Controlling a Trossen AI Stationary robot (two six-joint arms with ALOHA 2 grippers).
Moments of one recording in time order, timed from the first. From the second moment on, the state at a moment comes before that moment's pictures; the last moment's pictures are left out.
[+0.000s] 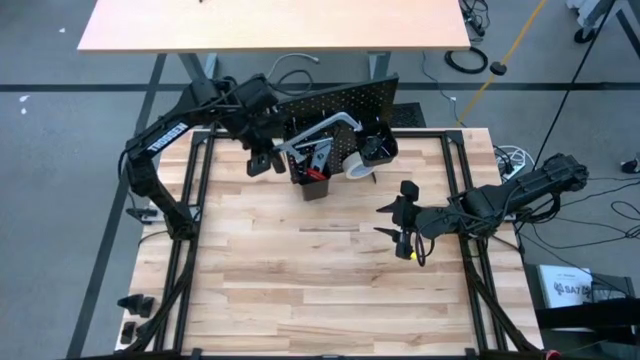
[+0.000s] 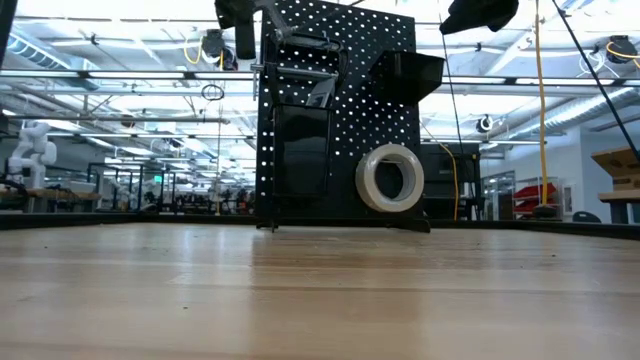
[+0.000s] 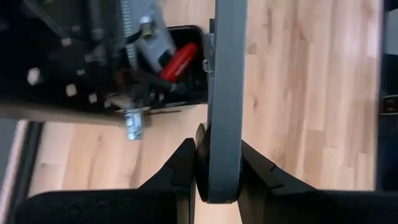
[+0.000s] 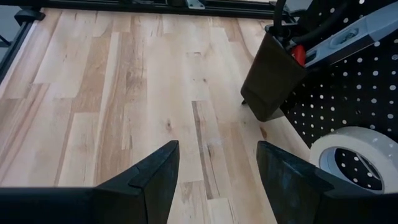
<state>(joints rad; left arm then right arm) 0.46 1.64 2.07 -1.57 0.30 0.24 0.37 1.10 0.98 -0.53 0.49 0.25</state>
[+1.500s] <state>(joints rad) 0.51 1.67 1.99 -1.57 0.26 0.18 0.37 1.10 0.98 -0.53 0.49 0.27</state>
